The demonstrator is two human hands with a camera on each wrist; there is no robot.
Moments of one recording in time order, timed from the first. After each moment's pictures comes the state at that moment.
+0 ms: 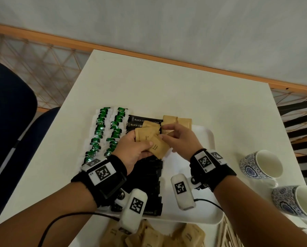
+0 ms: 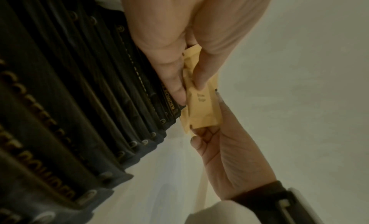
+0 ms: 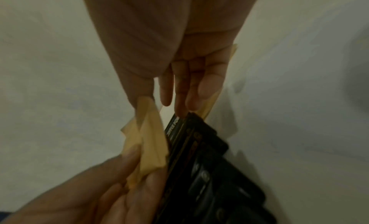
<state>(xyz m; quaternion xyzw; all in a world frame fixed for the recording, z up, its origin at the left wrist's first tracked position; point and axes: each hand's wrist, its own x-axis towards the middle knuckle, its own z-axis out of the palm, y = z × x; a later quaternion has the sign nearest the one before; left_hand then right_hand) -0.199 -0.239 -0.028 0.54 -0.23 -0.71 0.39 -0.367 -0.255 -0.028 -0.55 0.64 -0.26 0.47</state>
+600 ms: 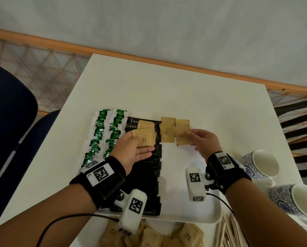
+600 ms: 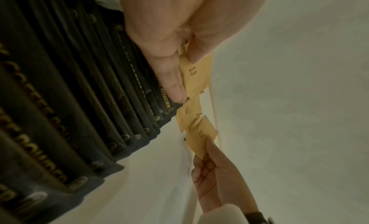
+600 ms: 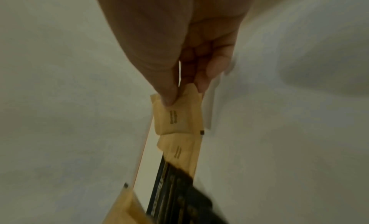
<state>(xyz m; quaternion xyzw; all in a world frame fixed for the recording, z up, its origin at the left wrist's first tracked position) -0.196 -0.237 -0.021 0.56 -0.22 -0.70 0.39 -0.419 -0.249 -0.034 -0.41 0.72 -0.36 0.44</state>
